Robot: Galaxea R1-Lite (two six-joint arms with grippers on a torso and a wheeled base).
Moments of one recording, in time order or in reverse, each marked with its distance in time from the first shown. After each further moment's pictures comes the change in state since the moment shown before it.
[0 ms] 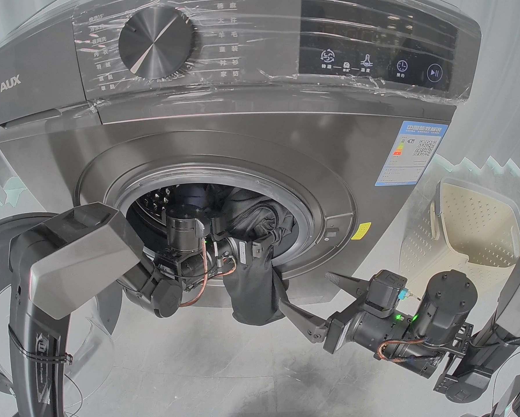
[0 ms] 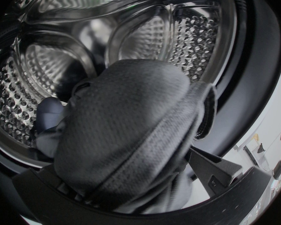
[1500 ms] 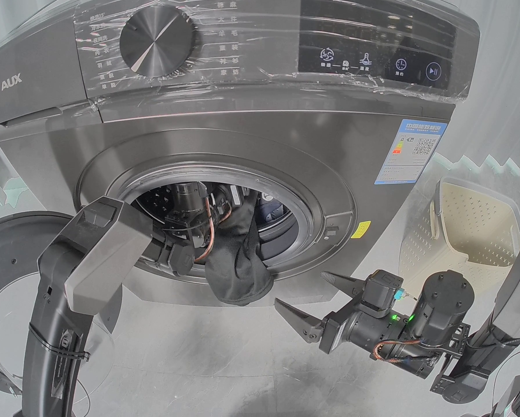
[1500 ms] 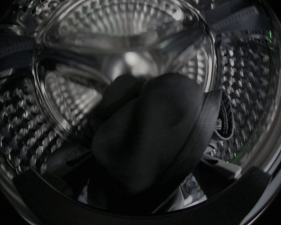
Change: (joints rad) left arm 0.062 0.175 -0.517 0.072 0.283 -0.050; right arm 0.010 0.011 -0.018 -0.002 -0.001 0.001
